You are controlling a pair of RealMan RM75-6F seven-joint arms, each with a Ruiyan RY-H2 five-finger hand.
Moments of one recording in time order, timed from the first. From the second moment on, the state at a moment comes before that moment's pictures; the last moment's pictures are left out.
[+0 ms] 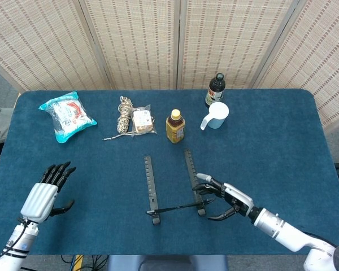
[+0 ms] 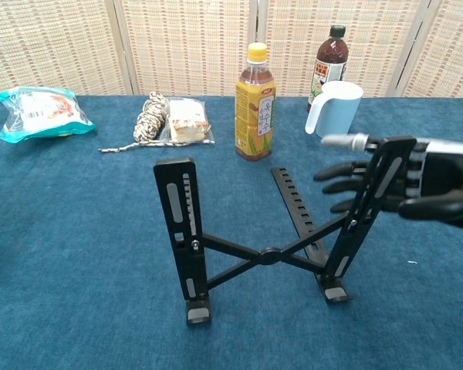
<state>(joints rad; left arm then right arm) -0.25 -1.17 -0.03 -1.73 1.55 1.31 0.07 0.65 -1.23 -0.23 -1.59 -1.76 1.19 1.50</state>
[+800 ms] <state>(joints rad) -0.50 -1.29 0.05 -1.62 1.71 1.02 -0.24 0.61 -1.04 -0.16 -1.74 -1.75 1.27 1.40</state>
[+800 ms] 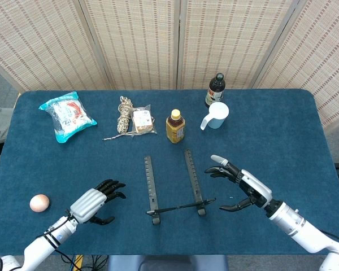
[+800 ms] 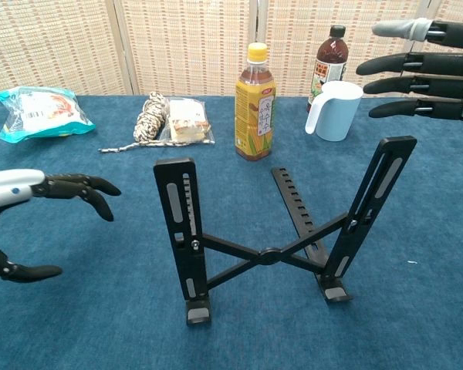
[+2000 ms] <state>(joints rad) -0.67 -1.50 0.07 -1.54 1.69 0.92 -0.34 0.56 -1.06 -0.16 -1.70 -1.77 1.28 1.44</state>
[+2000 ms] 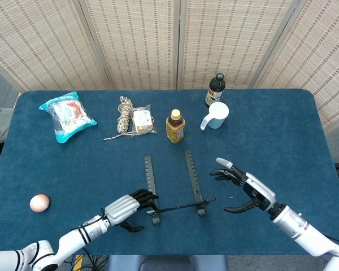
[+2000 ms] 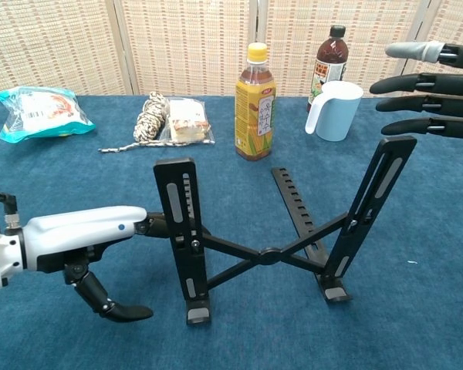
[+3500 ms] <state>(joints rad) -0.69 -1.51 0.13 -1.50 1.67 0.93 -0.38 0.55 -1.07 -0.16 -1.69 -1.76 1.27 1.45</state>
